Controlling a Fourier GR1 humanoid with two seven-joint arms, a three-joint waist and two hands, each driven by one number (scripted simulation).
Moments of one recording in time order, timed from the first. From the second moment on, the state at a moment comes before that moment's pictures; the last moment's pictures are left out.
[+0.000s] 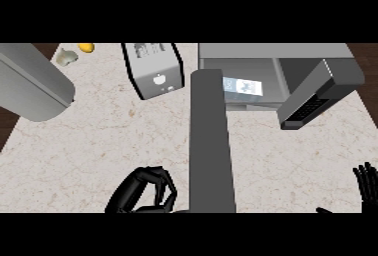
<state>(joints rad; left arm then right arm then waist) 0.10 0.00 -0.29 -1.43 -0.18 -0.25 -0.42 0.05 -0.34 -0.26 -0.75 -0.22 0.15 -1.00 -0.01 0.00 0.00</state>
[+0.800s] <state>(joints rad) -0.25 0.00 -0.66 -1.04 -0.16 -0.22 -0.27 0.10 -0.43 -0.26 -0.80 -0.27 0.24 -0.97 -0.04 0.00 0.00</state>
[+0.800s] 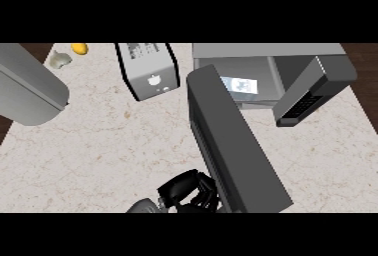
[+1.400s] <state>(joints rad) -0.41 0.03 -0.92 -0.98 0.14 0.10 -0.30 0.08 -0.43 -0.18 -0.94 -0.29 0.27 -0.94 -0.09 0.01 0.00</state>
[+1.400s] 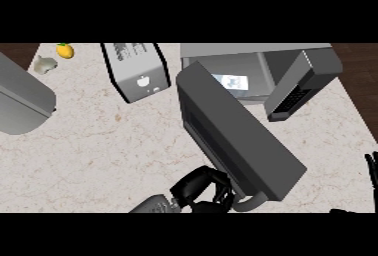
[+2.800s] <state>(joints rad) -0.85 0.03 -0.96 -0.90 0.48 0.44 -0.28 -0.03 -0.52 -0.08 -1.19 -0.37 0.35 -0.79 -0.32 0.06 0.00</state>
